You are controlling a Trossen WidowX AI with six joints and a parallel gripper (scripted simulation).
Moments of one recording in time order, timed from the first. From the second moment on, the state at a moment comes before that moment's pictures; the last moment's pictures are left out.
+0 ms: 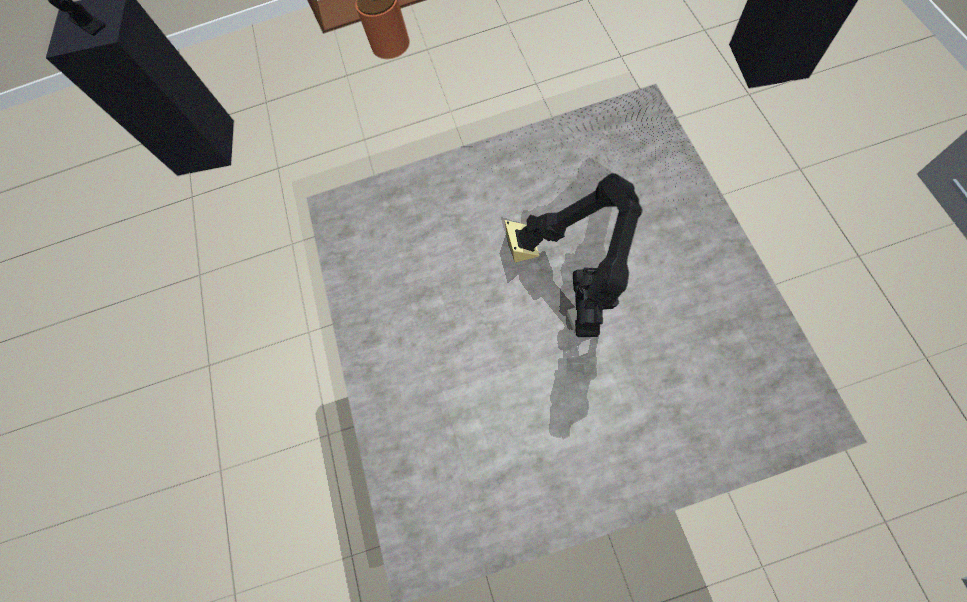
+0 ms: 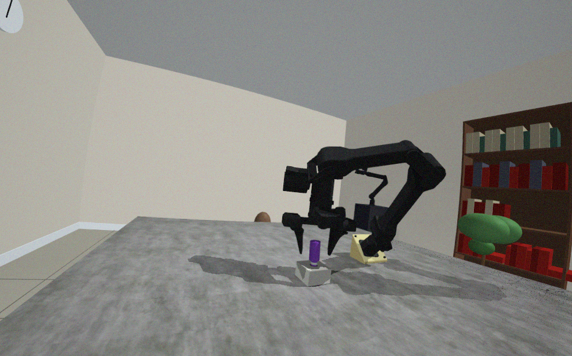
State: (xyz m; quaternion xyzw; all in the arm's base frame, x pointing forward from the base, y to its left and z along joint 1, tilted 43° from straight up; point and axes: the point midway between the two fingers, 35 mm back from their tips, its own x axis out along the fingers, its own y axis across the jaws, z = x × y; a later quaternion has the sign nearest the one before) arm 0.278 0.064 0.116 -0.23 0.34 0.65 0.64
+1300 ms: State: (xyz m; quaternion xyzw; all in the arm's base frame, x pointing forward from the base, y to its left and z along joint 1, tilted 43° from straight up) arm 0.285 0.018 0.162 0.18 0.65 0.34 0.66
